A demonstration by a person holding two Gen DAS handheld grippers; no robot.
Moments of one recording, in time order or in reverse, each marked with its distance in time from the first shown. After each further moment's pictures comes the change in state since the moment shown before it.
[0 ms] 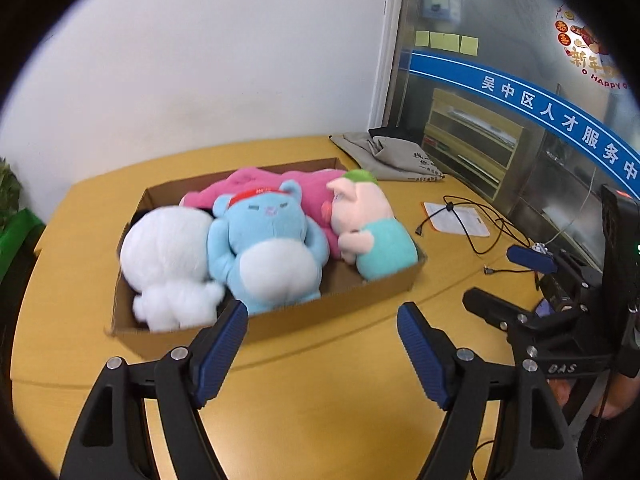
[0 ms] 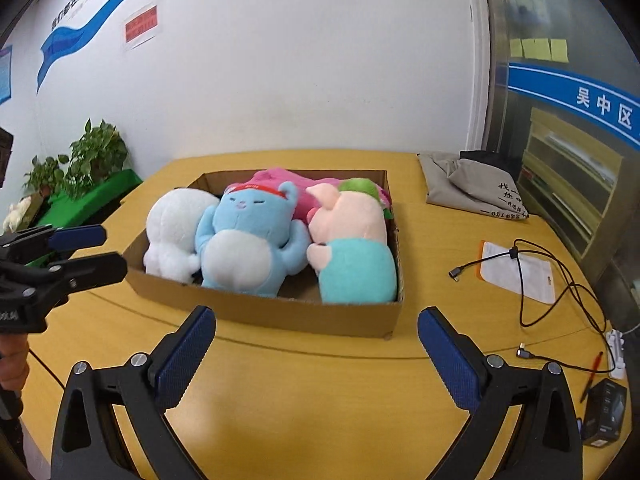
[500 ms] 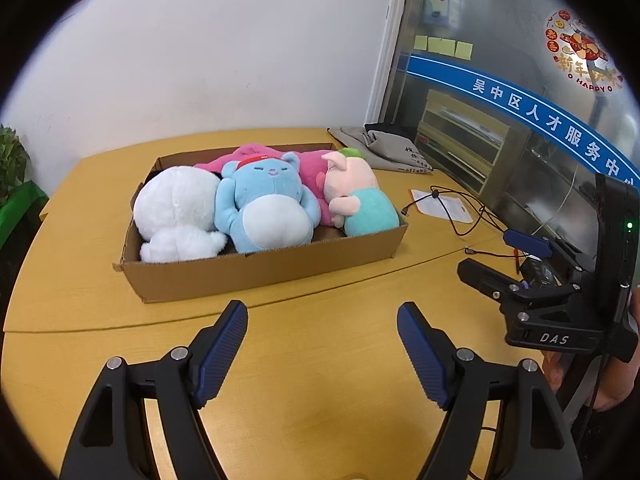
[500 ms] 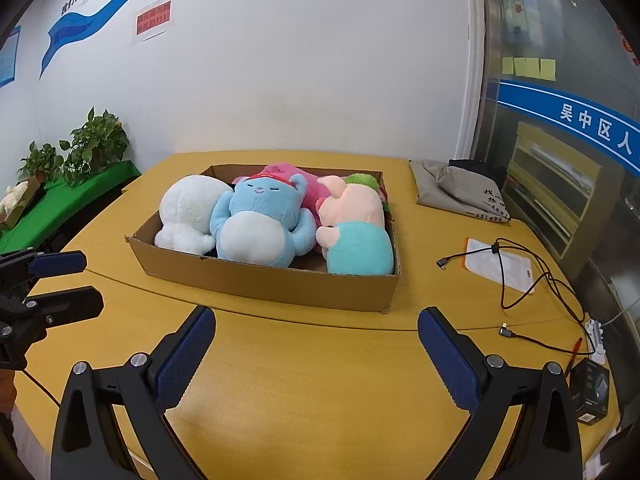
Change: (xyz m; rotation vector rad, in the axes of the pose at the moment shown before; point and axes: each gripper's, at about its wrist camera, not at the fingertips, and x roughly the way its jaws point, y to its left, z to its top) left arm -0.042 -0.003 -0.057 -0.044 0.002 -0.023; right arm -0.043 0.025 -0.034 -0.024 -0.021 -0.036
